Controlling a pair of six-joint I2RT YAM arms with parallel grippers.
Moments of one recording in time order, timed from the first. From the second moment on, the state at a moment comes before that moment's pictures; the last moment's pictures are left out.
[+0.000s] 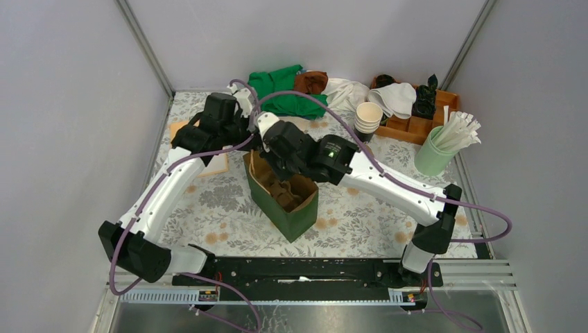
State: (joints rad) left arm -0.42 1.33 1.39 -0.74 0.25 -0.31; right arm 1.12 1.71 1.92 -0.95 0.23 0.22
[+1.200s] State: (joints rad) left arm -0.38 1.19 1.25 -0.56 0.36 -0.37; right arm 1.16 1.61 1.51 -0.79 0.24 0.16
